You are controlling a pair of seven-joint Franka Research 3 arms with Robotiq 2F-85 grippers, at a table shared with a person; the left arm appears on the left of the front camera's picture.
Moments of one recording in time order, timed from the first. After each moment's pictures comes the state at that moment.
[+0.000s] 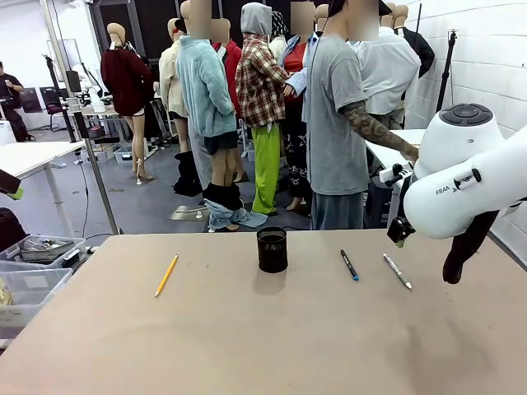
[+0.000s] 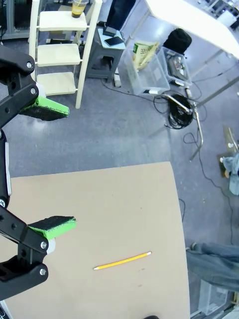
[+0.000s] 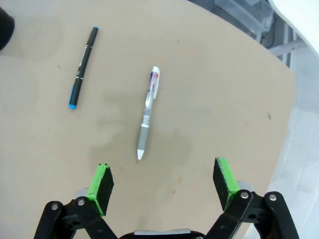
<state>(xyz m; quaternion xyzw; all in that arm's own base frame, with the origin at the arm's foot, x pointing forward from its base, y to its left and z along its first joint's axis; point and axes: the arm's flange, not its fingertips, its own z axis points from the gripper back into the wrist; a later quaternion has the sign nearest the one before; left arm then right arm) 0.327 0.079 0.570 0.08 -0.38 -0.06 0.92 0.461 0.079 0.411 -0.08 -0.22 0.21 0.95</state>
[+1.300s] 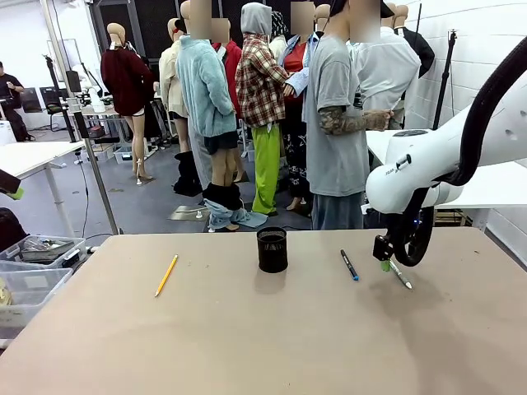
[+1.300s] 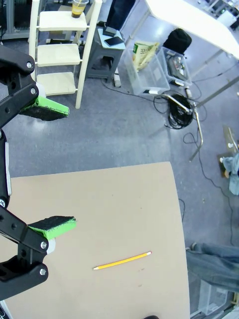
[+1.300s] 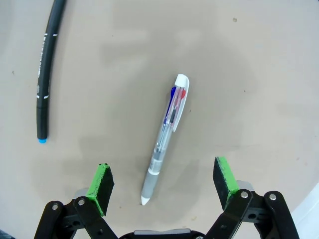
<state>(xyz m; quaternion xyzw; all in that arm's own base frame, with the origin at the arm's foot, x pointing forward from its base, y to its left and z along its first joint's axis) 0.327 0.079 0.570 0.08 -0.38 -0.06 0.92 0.574 0.087 0.317 -0.04 -0.01 0.23 0.97</state>
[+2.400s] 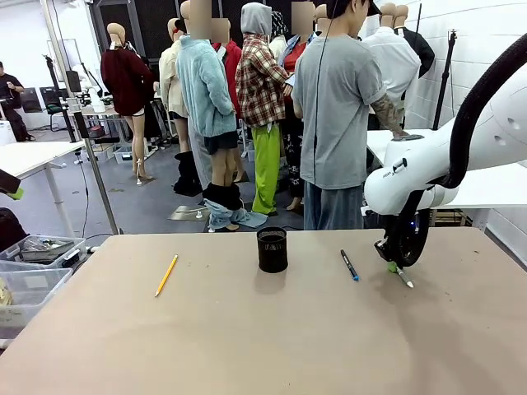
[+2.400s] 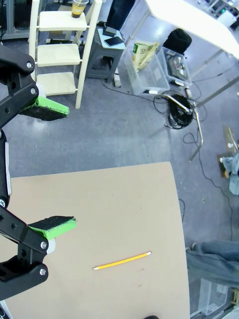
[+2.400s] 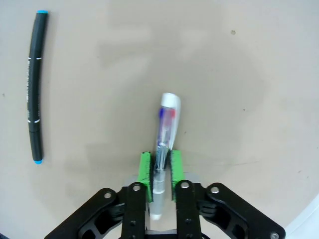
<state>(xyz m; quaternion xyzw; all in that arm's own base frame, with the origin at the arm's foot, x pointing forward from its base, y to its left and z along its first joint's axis) 0.327 0.079 0.570 0.08 -0.38 -0.06 0.92 0.590 0.086 0.304 -0.03 -0.01 0.22 0.98</state>
